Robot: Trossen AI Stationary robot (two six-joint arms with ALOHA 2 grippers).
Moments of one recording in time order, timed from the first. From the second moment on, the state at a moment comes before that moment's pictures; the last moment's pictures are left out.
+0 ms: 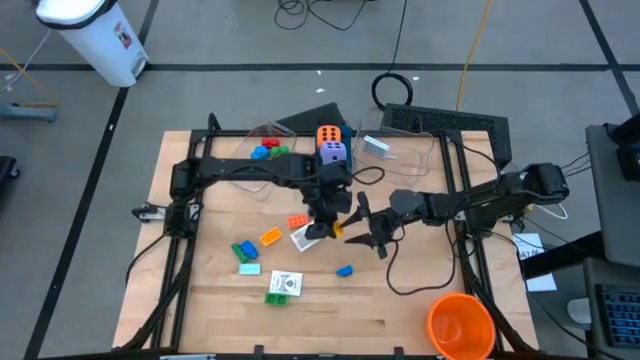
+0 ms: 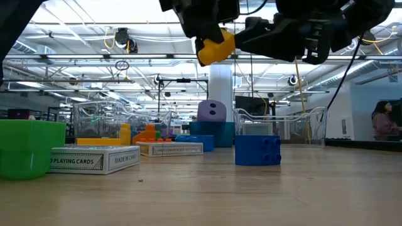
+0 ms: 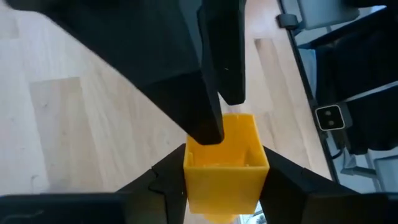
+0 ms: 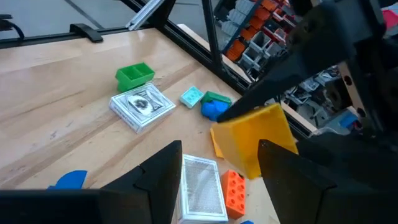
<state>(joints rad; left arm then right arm) 0.10 1.99 1.82 -0.92 0.57 0.14 0.06 1.36 0.59 0.55 -0.21 -0.60</state>
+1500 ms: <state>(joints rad) 0.11 1.57 1.79 -0.97 0.07 0.29 0.01 1.38 0.59 0.57 0.00 -0.51</state>
